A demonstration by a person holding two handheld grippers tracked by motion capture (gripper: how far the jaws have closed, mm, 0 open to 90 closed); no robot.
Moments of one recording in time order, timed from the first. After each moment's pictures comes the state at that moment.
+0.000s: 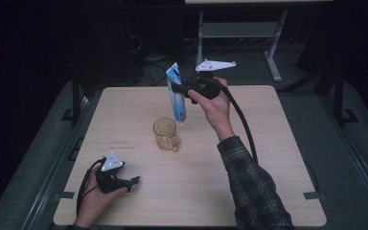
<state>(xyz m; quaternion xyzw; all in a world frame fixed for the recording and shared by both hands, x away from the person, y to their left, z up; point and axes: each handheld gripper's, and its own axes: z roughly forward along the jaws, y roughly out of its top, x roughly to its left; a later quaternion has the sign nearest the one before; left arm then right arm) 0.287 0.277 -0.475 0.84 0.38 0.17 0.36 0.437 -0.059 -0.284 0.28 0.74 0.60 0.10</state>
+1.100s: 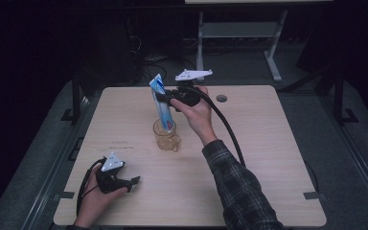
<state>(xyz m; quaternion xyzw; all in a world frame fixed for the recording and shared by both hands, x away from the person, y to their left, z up) 0.287 0.277 -0.475 0.84 0.38 0.16 0.36 0.444 -0.013 -0.315 0.27 0.77 0.58 0.08</state>
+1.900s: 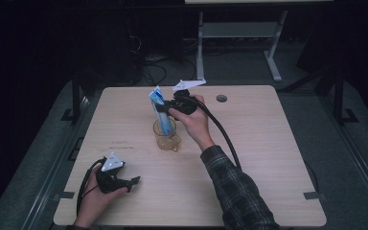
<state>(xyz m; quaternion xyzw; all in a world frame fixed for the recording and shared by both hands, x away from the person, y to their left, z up) 0.287 0.277 -0.475 0.84 0.37 0.16 0.36 0.446 -0.004 -0.350 0.28 0.79 0.55 0.07</state>
